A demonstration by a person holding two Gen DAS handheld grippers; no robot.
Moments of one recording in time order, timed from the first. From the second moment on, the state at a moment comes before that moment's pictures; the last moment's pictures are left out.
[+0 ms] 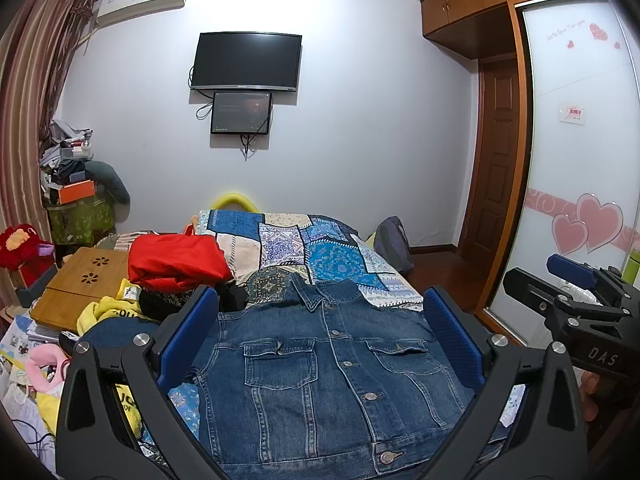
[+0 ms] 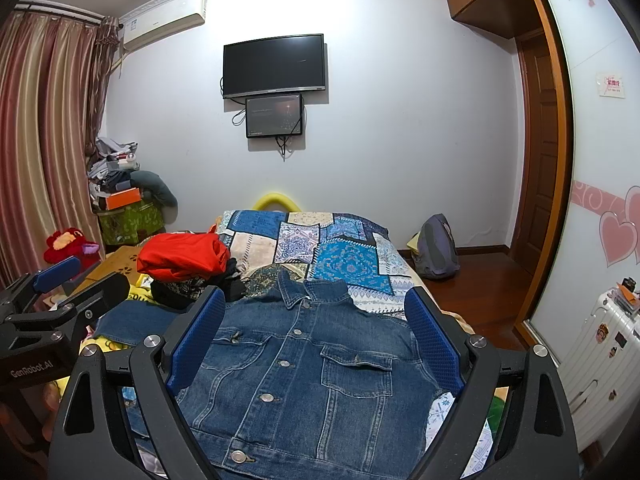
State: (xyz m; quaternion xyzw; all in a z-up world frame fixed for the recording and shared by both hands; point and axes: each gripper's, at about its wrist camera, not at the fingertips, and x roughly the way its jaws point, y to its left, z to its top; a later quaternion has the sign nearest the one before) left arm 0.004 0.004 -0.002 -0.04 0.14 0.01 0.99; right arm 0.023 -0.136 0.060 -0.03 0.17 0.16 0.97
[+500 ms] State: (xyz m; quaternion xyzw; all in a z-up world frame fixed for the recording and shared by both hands) left arm 0.004 0.004 -0.002 -0.04 0.15 0.01 0.99; right arm 0.023 -0.134 0.058 -0.03 0.17 0.16 0.97
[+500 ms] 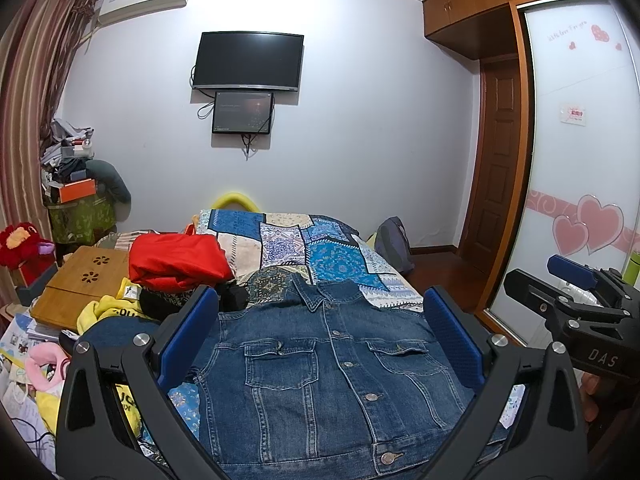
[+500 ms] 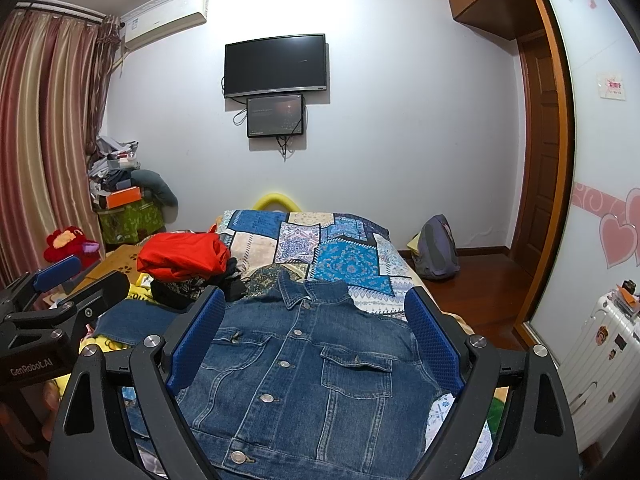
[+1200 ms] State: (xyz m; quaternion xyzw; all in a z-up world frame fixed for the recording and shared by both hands) left arm 0.018 0.017 -0.004 -0.04 0.15 0.02 0.99; right arm 0.039 -0.127 0.047 -0.04 0.19 0.15 0.97
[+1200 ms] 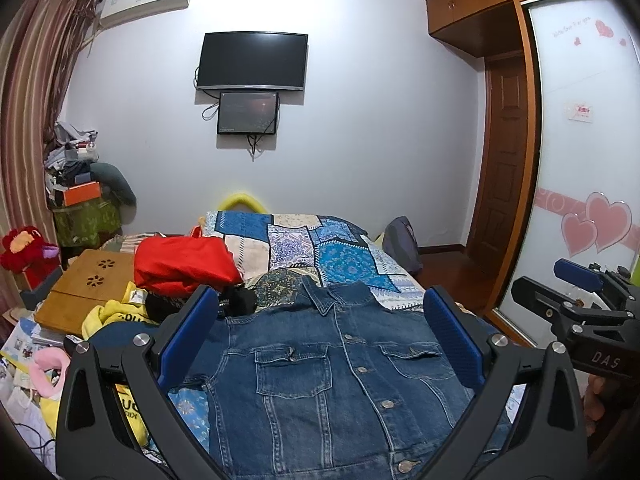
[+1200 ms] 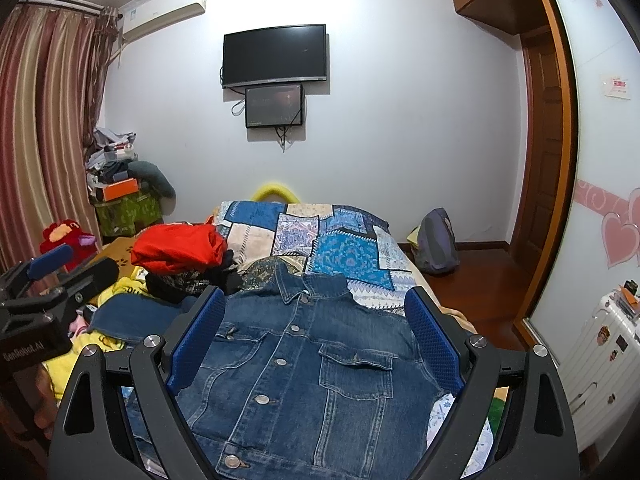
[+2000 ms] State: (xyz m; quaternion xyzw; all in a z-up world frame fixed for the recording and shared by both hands) left arm 0.116 0.249 -0.091 -0.22 0.28 0.17 0.92; right arm 0.187 -0.097 0.004 -0.08 0.29 0.17 0.94
